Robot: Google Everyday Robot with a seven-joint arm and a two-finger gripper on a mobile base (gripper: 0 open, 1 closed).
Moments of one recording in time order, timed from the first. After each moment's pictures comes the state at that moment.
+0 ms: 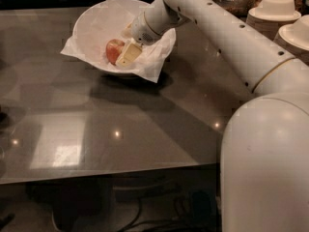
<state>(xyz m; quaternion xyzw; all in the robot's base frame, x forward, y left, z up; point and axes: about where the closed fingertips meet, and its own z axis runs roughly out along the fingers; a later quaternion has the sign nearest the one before) 0.736 0.079 0.877 -0.65 0.64 0.16 0.38</state>
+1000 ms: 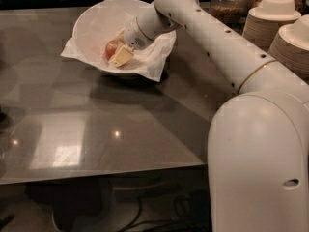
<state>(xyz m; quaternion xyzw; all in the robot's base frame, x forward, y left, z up) 0.742 0.107 0.856 -0.65 0.63 0.19 0.37</state>
